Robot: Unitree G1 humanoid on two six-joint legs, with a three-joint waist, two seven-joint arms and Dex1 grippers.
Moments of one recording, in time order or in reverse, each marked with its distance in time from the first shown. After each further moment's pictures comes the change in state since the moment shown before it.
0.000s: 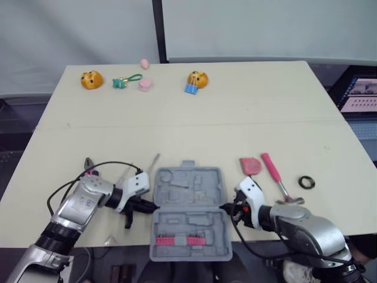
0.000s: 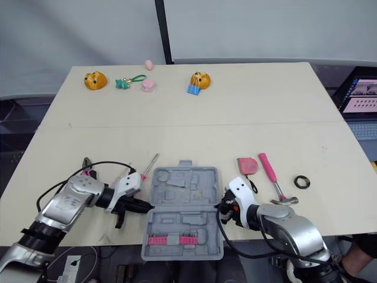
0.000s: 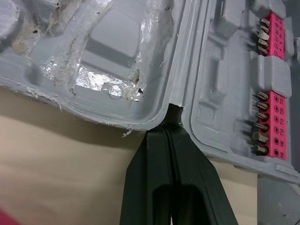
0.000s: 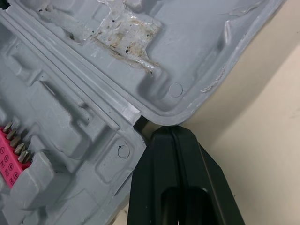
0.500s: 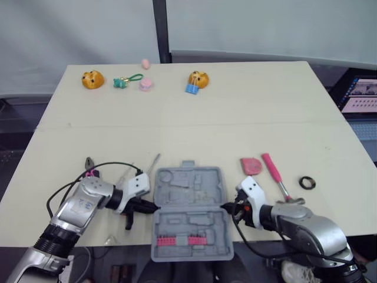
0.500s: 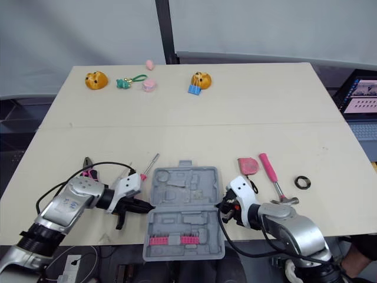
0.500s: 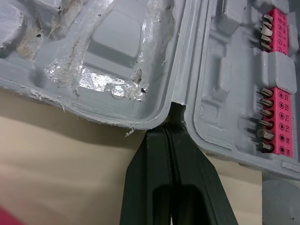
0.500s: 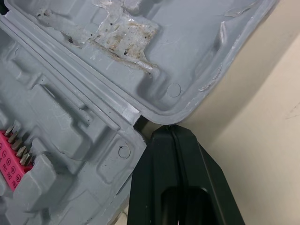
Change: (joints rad) left arm 0.003 0.002 0.000 -0.002 -0.003 -0.031 0.032; right arm -0.002 -0.003 -0.014 0.000 0.007 0.002 0.000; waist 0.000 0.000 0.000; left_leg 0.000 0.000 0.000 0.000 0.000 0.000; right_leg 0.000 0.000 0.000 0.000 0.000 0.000
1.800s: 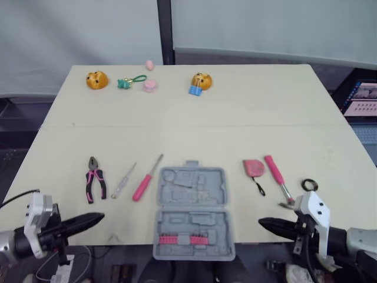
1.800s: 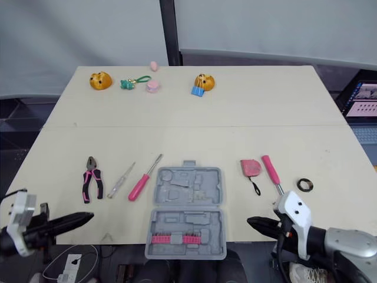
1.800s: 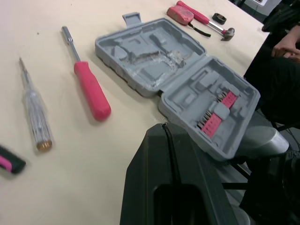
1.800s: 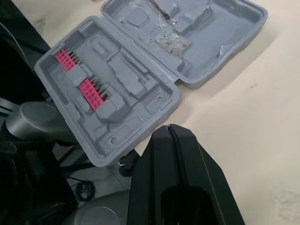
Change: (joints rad) left arm 0.757 -0.035 0.846 -0.223 -0.471 -0.148 -0.096; right arm 0.562 -0.272 -0.522 -0.283 0.178 -0.344 0.341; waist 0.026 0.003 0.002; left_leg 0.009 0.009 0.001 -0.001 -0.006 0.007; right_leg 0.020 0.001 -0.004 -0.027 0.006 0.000
